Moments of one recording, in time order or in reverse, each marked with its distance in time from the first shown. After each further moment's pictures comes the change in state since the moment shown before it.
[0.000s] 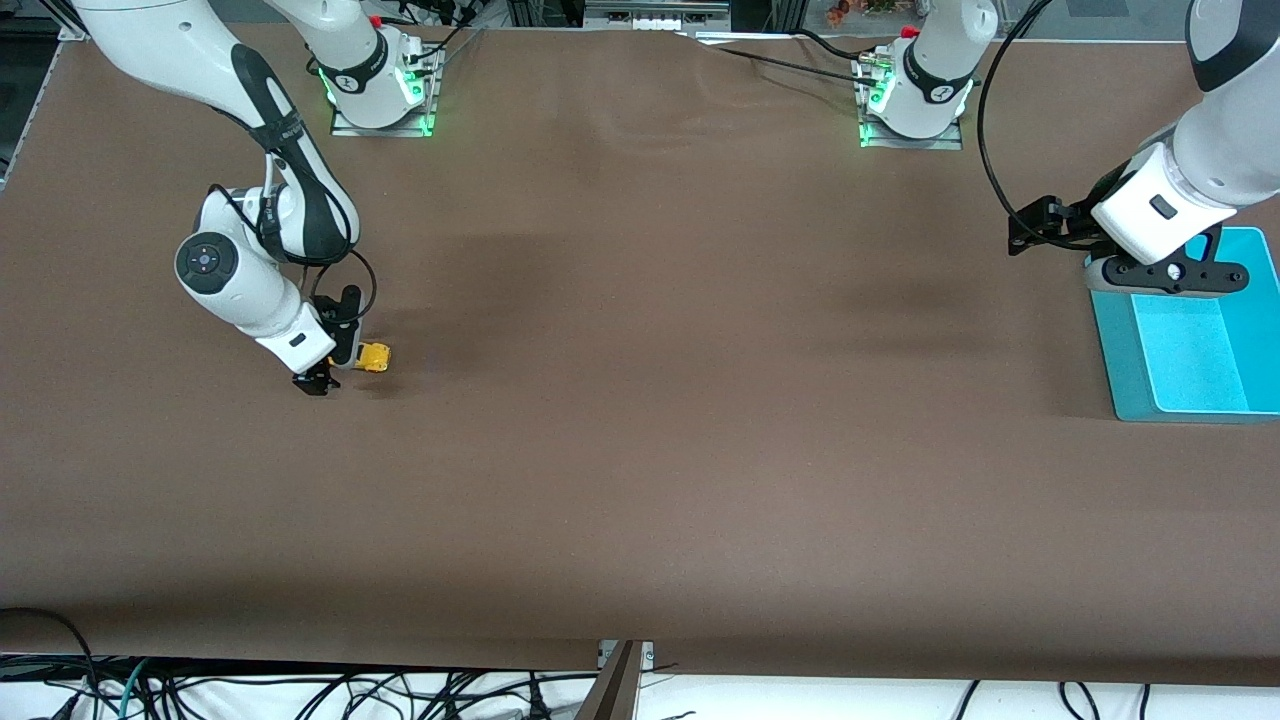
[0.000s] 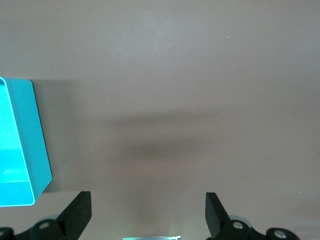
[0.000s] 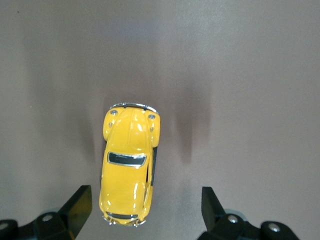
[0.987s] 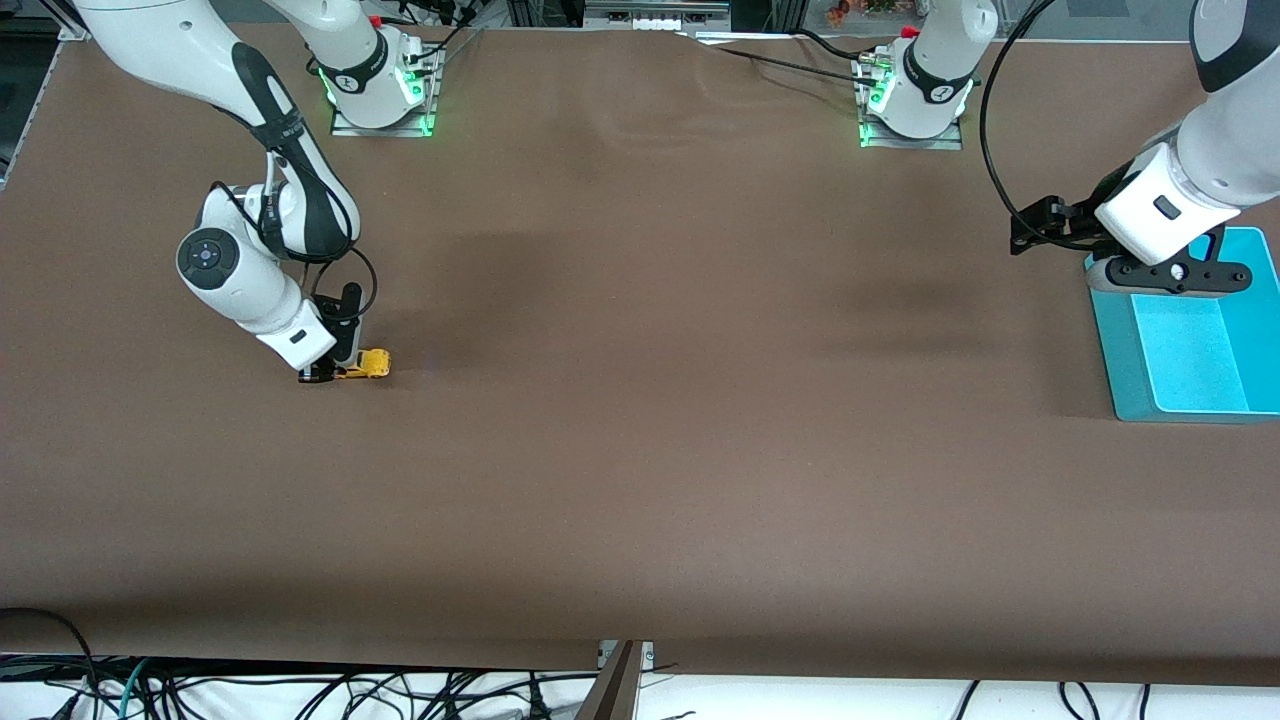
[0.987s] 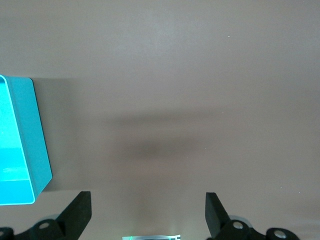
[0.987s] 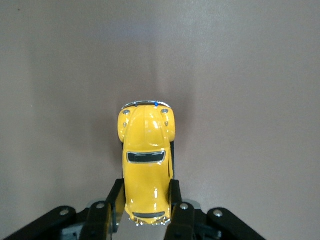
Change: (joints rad) left arm 0.003 0.000 0.001 0.000 -0.001 -0.003 0.000; right arm -0.003 -0.005 0.000 -0.016 0.001 0.019 0.000
